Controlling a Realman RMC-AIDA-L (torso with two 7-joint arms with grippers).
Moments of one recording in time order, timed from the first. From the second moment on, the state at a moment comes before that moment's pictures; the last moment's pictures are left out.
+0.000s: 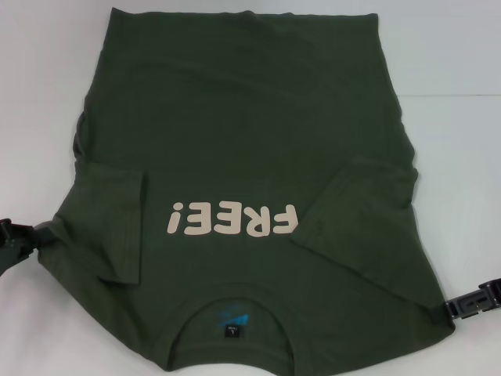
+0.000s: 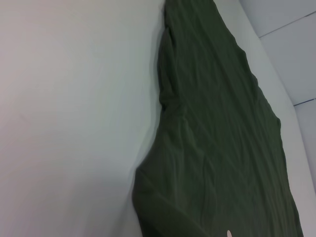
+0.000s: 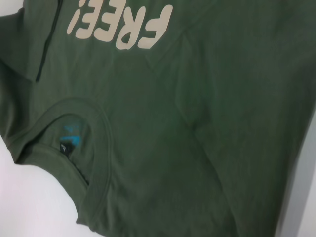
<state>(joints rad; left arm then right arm) -0.42 -2.04 0.26 0.72 2.31 1.43 -2.38 0.65 1.91 -0.71 -0.64 -2.55 -1.66 2.25</state>
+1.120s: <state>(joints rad) -0.42 -2.04 0.25 0.72 2.31 1.42 -2.38 0.67 1.92 -0.77 -0.64 -2.55 -1.63 2.28</state>
